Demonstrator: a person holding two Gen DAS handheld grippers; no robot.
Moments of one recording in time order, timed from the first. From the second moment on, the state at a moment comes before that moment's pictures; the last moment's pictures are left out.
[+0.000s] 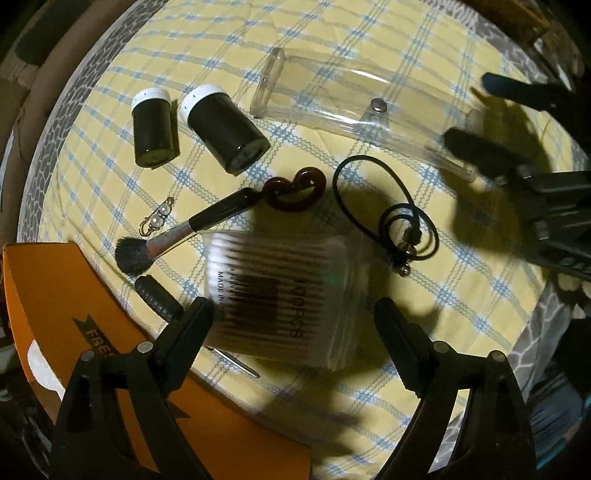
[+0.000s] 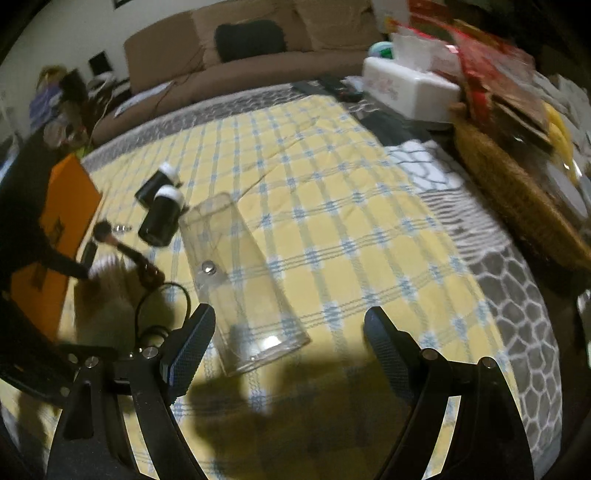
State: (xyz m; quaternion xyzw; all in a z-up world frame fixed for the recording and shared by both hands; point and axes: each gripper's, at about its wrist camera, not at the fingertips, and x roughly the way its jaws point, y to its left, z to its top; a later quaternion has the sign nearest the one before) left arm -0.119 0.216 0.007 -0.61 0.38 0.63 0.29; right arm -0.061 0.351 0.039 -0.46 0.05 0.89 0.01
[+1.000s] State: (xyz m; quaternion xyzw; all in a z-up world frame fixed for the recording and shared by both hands) left arm -0.108 0.154 0.028 -0.60 0.31 0.67 0.30; right arm -0.073 0.353 0.044 -0.46 0.11 0.88 -0.03
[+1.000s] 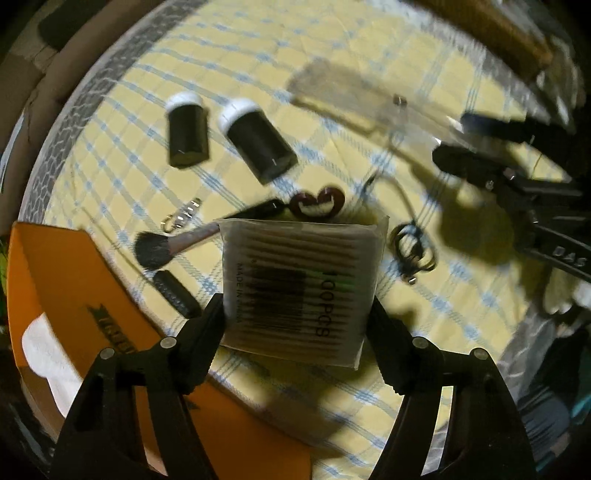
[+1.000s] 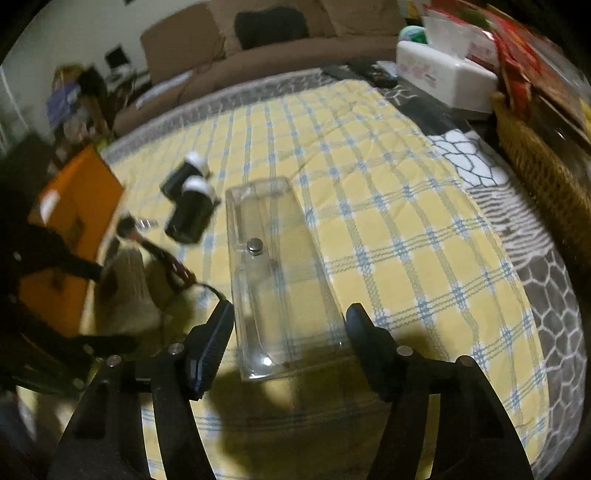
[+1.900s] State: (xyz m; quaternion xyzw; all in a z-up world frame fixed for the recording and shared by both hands) left arm -0.128 -0.010 0.154 -0.58 0.08 0.77 0.26; right arm -0.044 0.360 0.081 -0.43 0.19 0.88 0.02
